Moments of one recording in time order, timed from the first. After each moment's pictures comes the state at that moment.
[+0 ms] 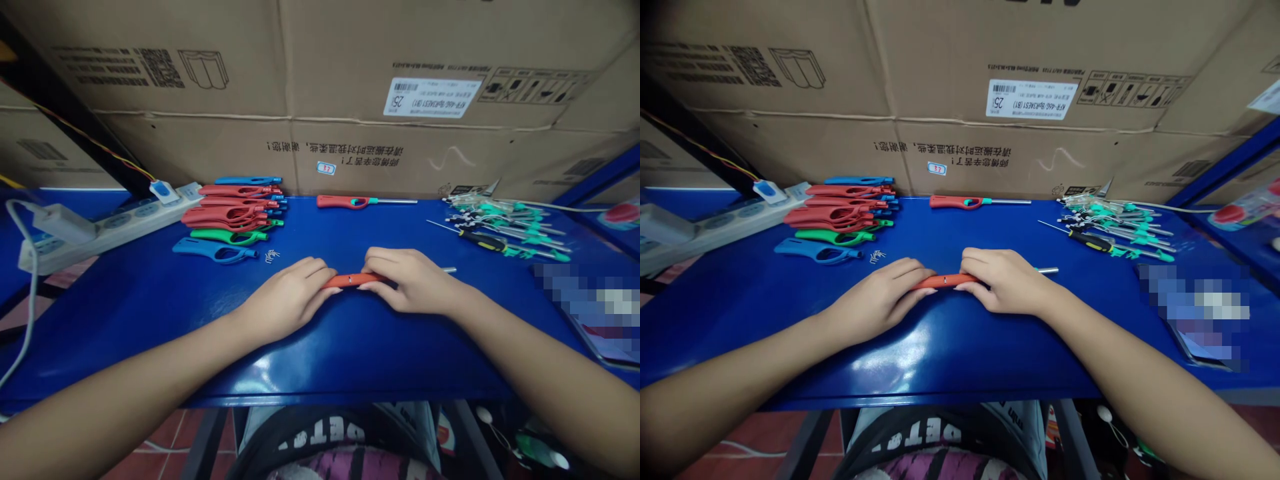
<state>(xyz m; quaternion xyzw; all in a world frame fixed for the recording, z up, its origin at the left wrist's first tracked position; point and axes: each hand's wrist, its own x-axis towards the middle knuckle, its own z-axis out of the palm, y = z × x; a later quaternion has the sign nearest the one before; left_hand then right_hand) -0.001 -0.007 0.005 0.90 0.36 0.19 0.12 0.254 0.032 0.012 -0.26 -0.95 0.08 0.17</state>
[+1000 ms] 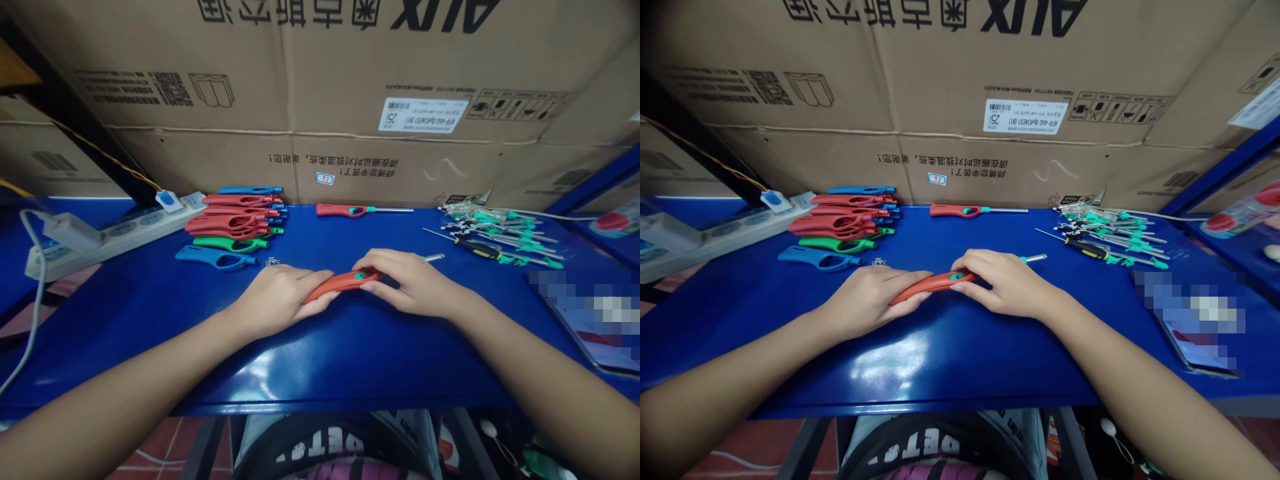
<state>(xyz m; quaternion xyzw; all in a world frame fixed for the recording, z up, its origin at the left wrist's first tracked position) -0.012 0.000 0.011 0.92 0.35 0.20 -0.01 0.257 0.032 0.024 -0.28 -0.93 0.14 0.18</state>
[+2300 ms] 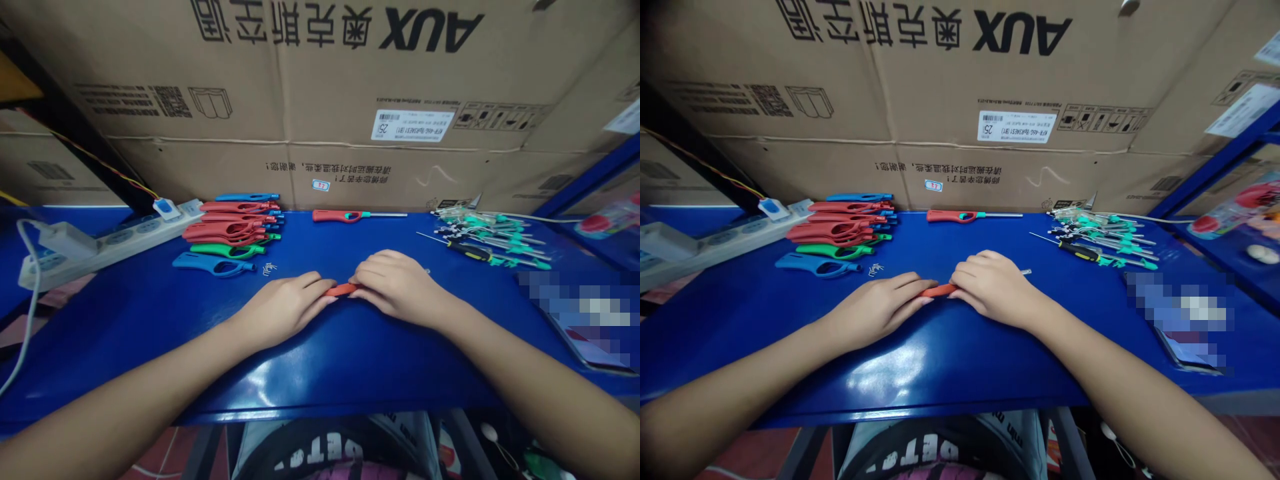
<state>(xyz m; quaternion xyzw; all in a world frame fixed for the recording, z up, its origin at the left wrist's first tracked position) -0.002 -0.007 0.012 0.91 0.39 0.14 0.07 0.249 0.027 0.022 -0.26 -0.95 -0.05 0.14</state>
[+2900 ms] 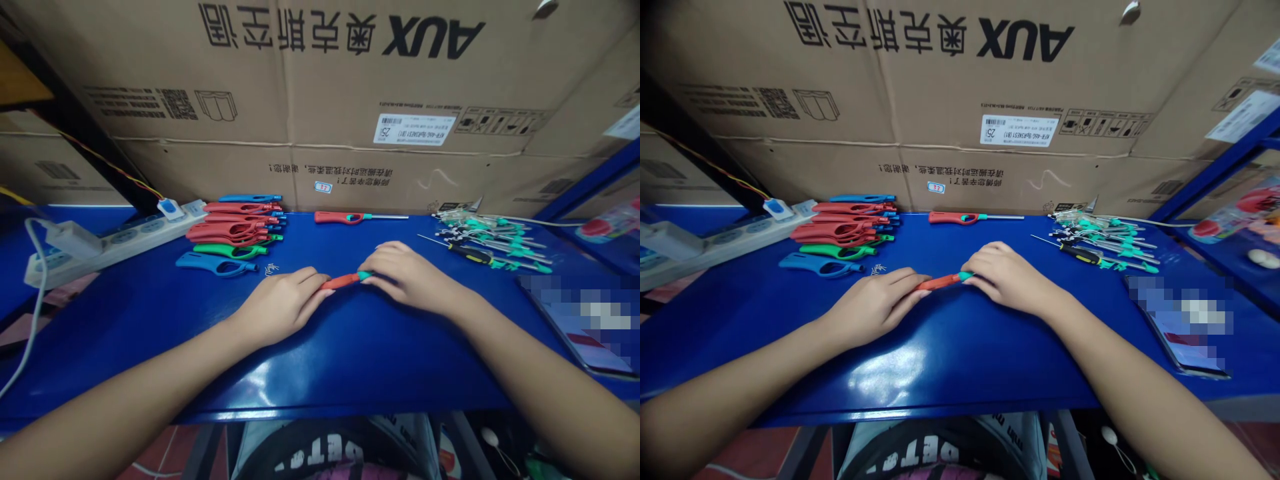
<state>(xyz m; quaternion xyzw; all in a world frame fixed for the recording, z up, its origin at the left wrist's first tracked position) -0.006 -0.007 0.014 0.90 0.42 0.14 0.04 0.267 0.046 0.021 -0.26 -0.95 0.02 0.16</state>
